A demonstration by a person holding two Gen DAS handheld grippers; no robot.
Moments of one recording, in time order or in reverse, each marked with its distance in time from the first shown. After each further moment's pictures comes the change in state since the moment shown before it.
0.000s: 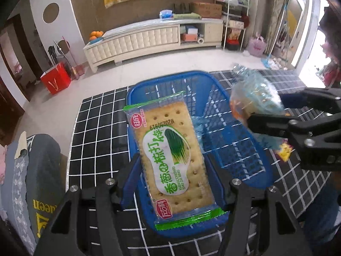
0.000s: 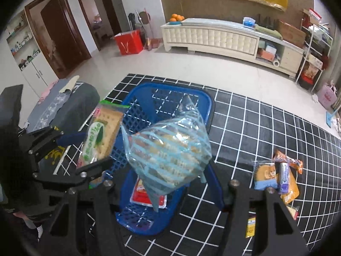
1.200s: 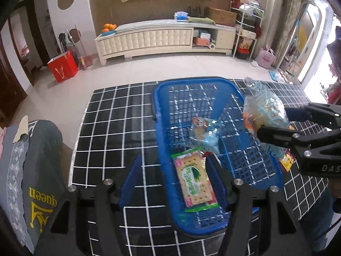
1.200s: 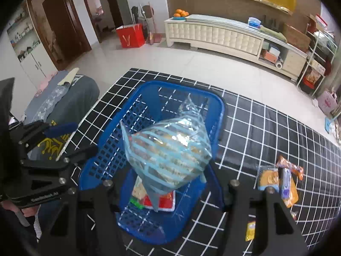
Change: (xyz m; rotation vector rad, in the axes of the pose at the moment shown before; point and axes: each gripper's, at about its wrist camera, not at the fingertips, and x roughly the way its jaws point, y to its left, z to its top) left arm -0.014 0.046 -0.005 -0.130 -0.022 0.004; right arm 0.017 0.030 0.021 -0.047 0.039 -0.030
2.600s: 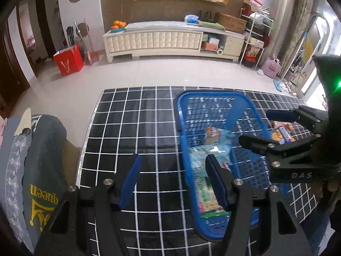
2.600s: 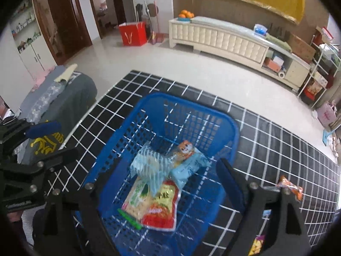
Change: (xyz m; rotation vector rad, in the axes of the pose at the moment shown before) left arm -0.012 0.030 0.017 -0.055 -0.007 -0.012; right arm 0.006 0.017 0.024 -0.045 -0.021 -0.033
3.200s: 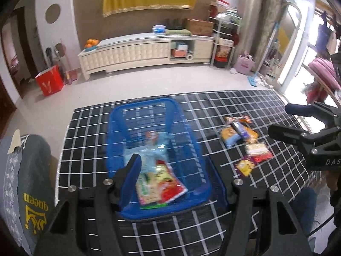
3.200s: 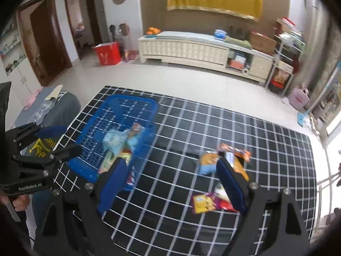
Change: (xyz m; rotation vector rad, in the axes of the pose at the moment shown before) left arm -0.055 -0.132 -0.017 0.129 -0.055 -0.104; right arm -0.129 -0.084 -0.088 0.133 -0.099 -0.125
